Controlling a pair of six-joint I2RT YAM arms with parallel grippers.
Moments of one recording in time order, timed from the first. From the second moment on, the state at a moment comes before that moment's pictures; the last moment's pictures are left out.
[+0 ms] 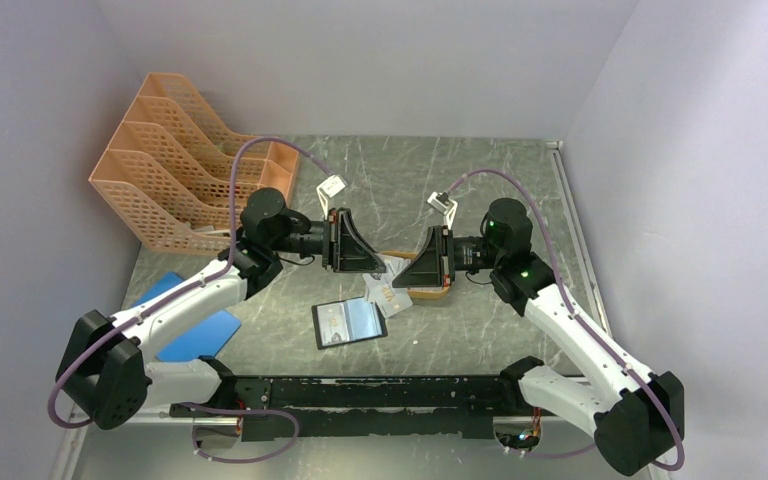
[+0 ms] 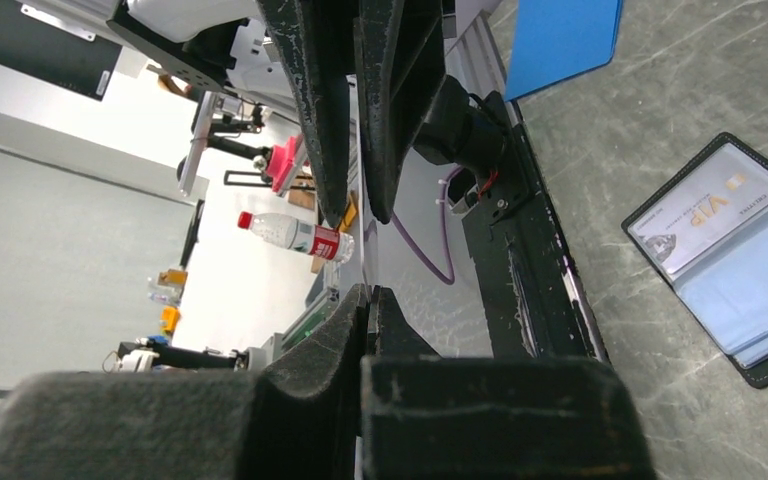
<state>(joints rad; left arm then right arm) -0.65 1.23 0.82 0.48 1.01 -0.90 0.46 0.99 0.75 0.05 -1.14 0.81</state>
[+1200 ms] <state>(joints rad) -0.60 1.16 0.77 0.51 0.89 -0.96 0.46 0.96 0.75 0.01 -1.12 0.81</state>
